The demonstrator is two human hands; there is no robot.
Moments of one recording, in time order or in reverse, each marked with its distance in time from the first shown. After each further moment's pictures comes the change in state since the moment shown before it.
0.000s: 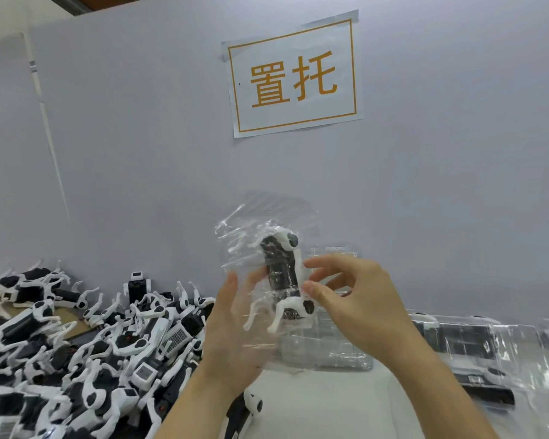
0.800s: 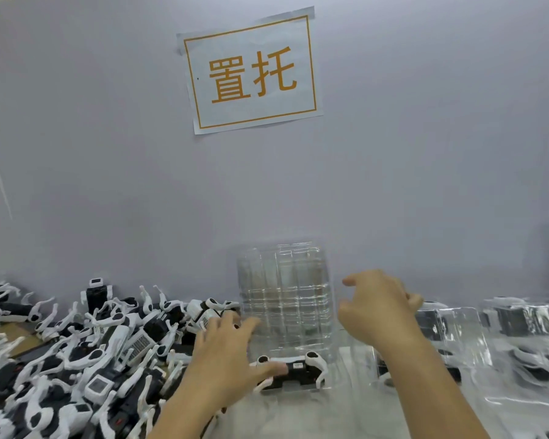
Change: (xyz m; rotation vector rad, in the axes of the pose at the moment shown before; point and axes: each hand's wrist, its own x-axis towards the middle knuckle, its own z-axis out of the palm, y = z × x) left_hand 0.019 -0.043 -0.017 1.941 -0.007 -0.024; right_hand -0.004 0.027 -0.045 -0.768 -0.049 0.543
